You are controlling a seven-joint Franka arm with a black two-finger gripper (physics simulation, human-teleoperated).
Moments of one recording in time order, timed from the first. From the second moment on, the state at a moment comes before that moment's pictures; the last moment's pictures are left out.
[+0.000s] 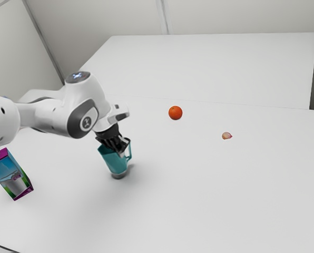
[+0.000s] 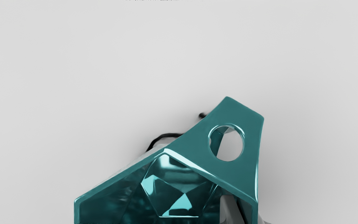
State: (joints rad) arm 0.06 -0.08 -0.14 -2.34 -0.02 2.37 0.04
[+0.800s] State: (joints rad) arm 0.04 -0.07 -0.14 -2.33 -0.03 2.41 -0.11
